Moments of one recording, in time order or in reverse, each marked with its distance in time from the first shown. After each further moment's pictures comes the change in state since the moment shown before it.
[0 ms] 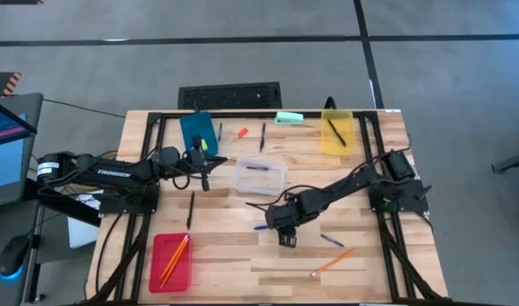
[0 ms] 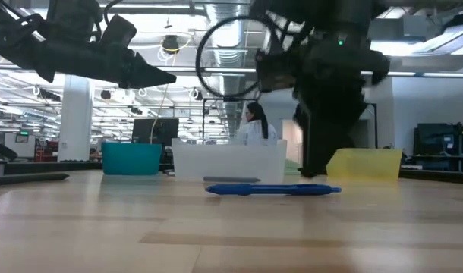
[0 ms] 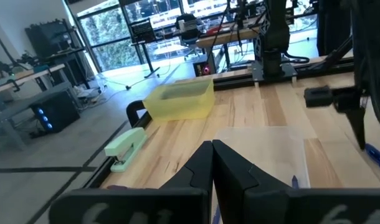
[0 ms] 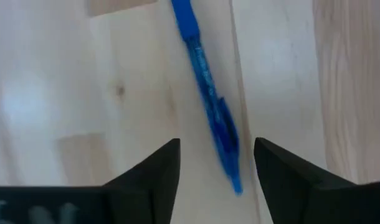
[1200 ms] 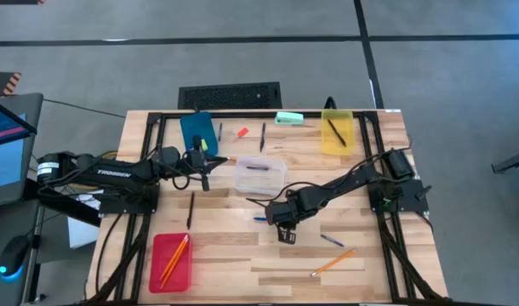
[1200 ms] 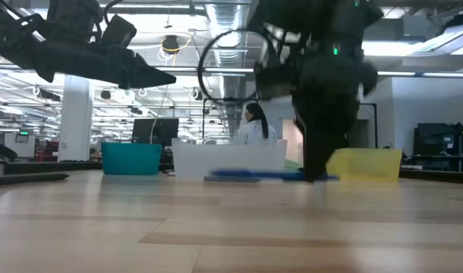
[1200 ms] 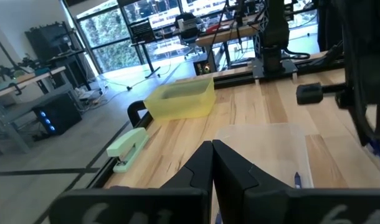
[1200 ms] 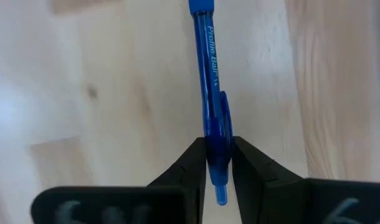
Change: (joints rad) left arm 0.000 0.000 0.000 -0.005 -0.001 0.024; right arm -0.027 -0.005 -0.006 -0.010 -0.004 0.016
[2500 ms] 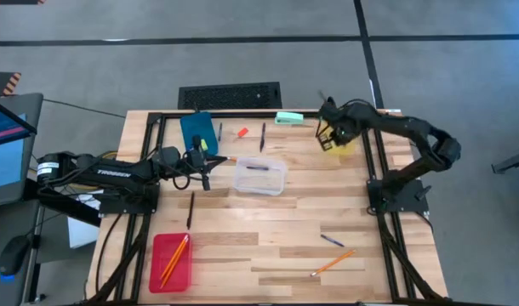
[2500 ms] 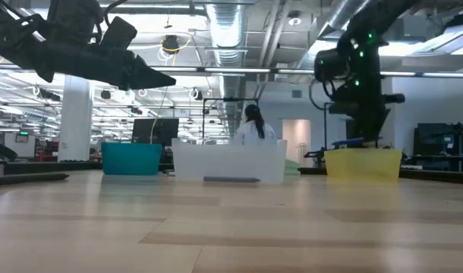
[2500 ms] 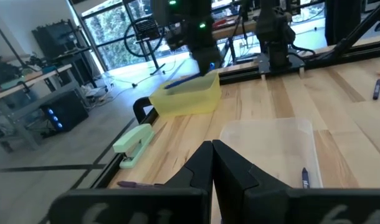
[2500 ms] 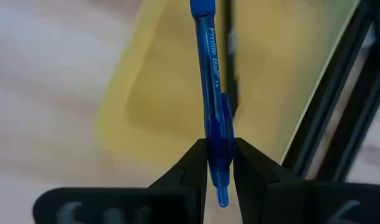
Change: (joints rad) left arm 0.000 0.000 0.000 -0.011 -0.026 0.014; right arm -0.953 -0.456 -0.255 -0.385 0.288 0.020
